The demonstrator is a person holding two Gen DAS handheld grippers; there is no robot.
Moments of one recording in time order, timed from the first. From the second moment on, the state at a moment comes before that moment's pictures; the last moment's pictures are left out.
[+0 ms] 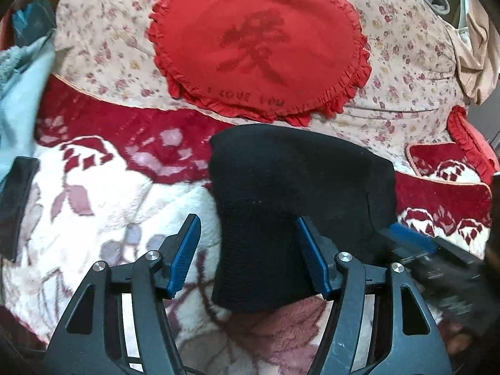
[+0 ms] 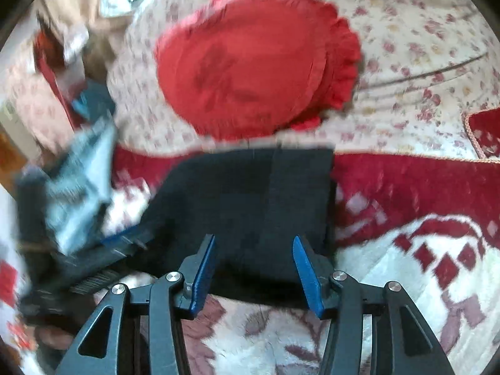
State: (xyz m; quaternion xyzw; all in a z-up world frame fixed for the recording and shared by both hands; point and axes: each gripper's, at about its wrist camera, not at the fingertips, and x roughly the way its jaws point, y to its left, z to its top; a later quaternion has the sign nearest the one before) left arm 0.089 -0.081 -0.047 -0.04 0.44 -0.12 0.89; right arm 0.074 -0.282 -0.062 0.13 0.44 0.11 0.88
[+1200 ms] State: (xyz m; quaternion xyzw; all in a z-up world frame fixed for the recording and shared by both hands) left arm -0.001 -0.054 0.010 -0.01 0.36 -0.05 0.93; right arm -0.007 -0.251 0.006 0.04 0.38 0.05 0.92
